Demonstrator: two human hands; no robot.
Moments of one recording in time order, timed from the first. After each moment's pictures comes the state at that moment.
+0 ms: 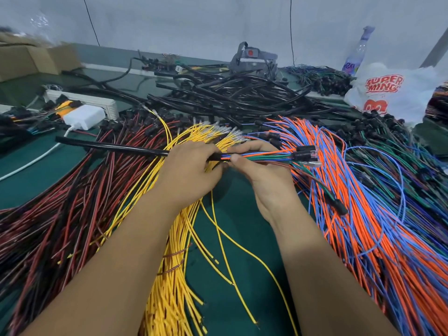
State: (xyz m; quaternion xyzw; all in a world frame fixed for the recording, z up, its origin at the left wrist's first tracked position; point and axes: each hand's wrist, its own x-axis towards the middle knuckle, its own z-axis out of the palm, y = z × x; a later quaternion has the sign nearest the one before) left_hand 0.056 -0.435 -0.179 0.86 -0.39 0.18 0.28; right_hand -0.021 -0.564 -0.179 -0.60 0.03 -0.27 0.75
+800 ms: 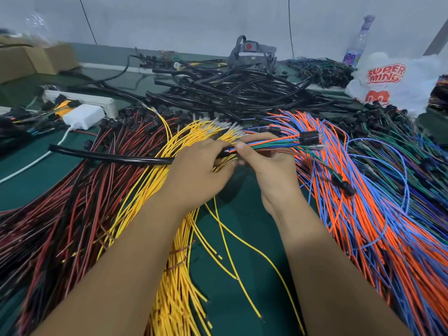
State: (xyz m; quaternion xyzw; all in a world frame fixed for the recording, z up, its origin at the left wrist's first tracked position) left_hand 0.041 -0.439 -0.177 0.84 -0.40 0.12 0.33; right_hand -0.017 -0.567 -0.180 -0.61 0.07 -0.31 0.73
